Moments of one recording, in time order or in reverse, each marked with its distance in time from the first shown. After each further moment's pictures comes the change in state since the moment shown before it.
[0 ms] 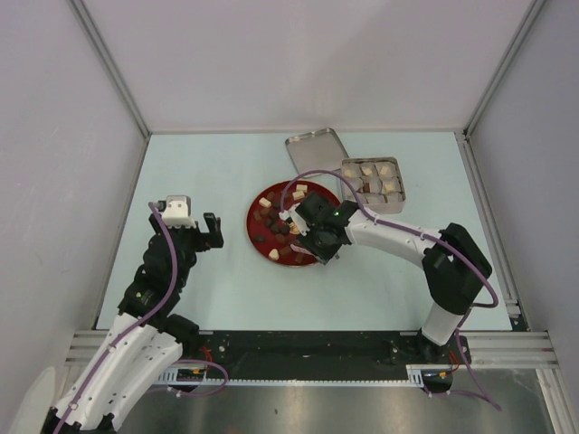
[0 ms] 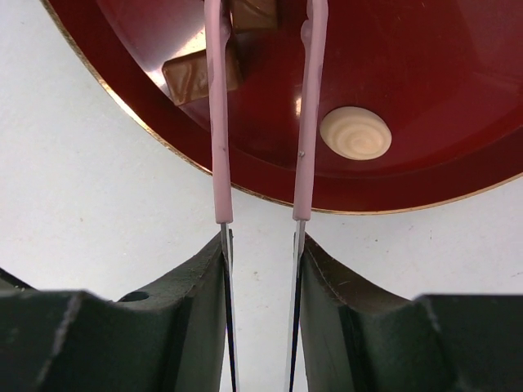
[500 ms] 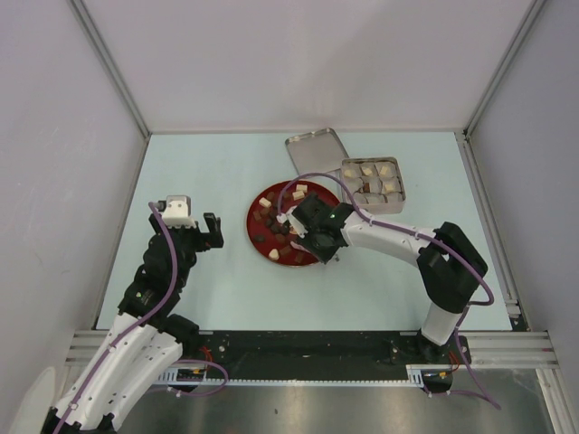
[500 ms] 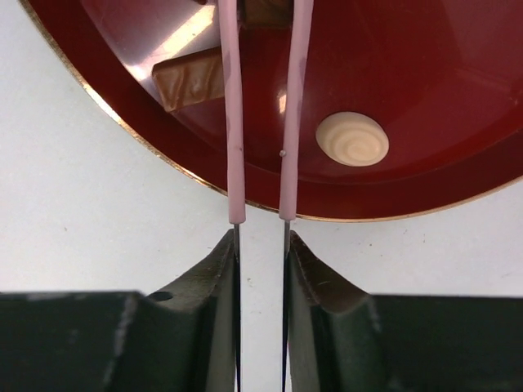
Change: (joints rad) left arm 0.000 0.000 0.000 0.000 0.000 0.000; right arm 0.015 0.027 0.000 0.008 0.044 -0.010
